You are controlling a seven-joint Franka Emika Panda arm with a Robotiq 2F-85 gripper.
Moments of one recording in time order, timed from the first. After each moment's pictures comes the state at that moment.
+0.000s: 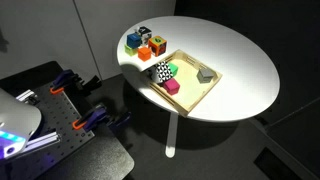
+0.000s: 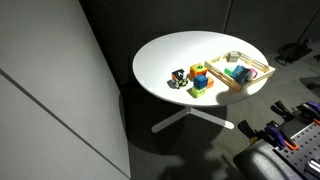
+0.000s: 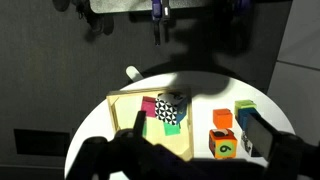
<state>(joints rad) -0.12 -0.63 -0.19 -2.33 -0.07 1.67 -0.16</state>
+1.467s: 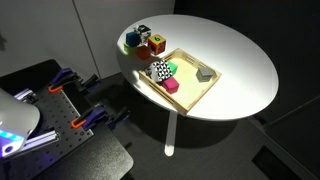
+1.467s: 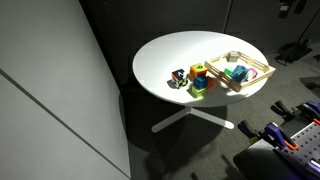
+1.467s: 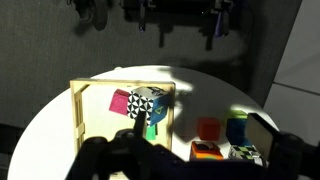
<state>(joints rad) -0.03 -0.35 -0.11 -2.33 -0.02 1.86 -0.16</state>
